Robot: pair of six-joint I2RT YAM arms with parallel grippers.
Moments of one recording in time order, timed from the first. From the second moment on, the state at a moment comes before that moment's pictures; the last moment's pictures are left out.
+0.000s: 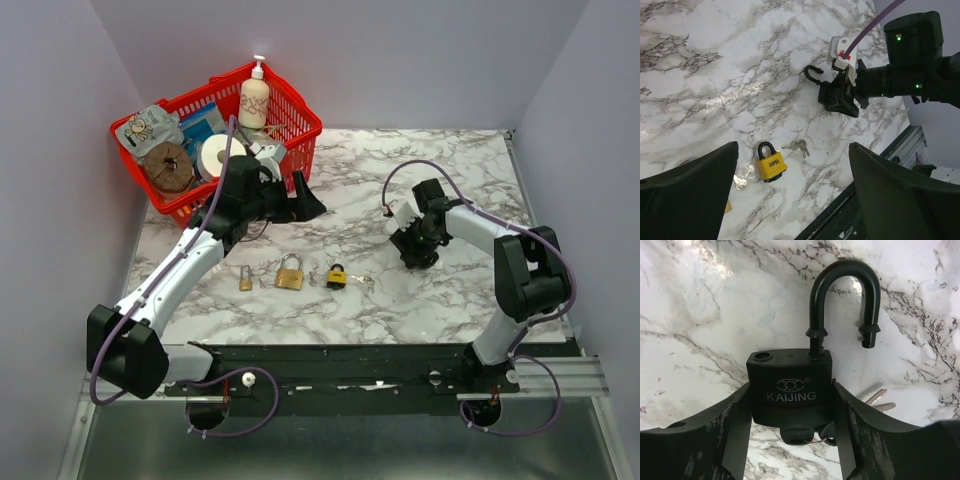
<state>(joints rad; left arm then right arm) -0.41 1.30 1.10 -0.28 0.40 -0.53 0.28 1.73 1.06 -0.60 -0.17 -0.55</state>
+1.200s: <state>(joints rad) -0.75 1.12 0.96 -0.36 0.79 0.82 0.58 1.47 1.43 -1.33 -0.96 -0.74</state>
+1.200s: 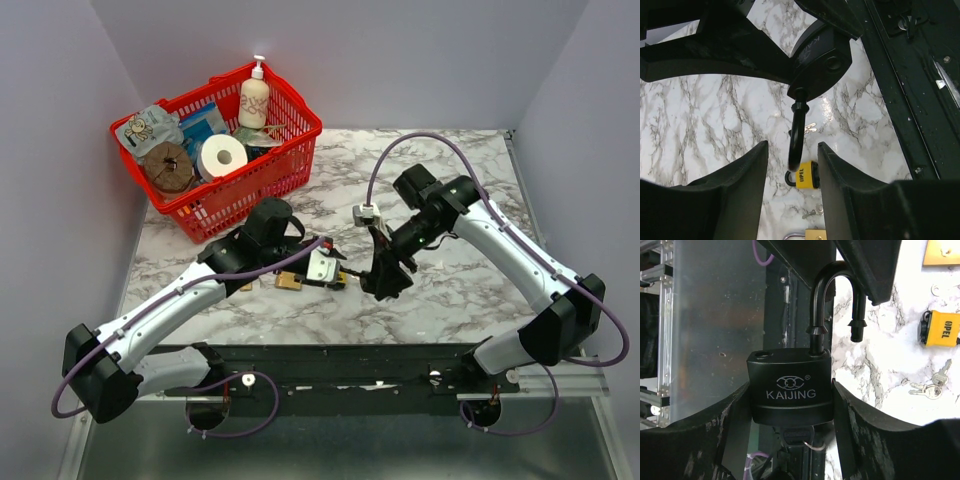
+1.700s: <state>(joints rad) -0.79 1.13 0.97 -0.36 0.72 0.80 0.60 1.47 1.47 -1.34 -0.96 -0.72</state>
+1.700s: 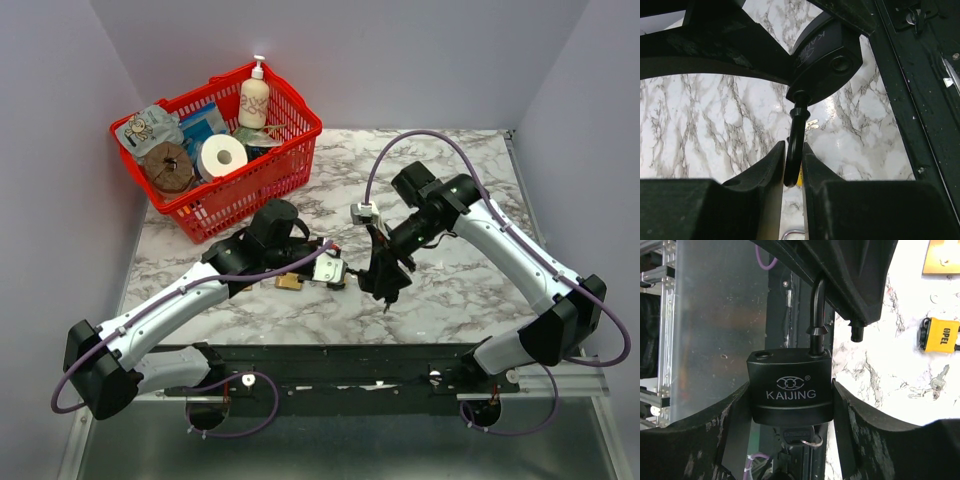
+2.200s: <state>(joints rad) -0.75 1.13 0.97 -0.39 0.75 0.63 0.60 1.41 1.45 -1.27 -0.95 -0.63</state>
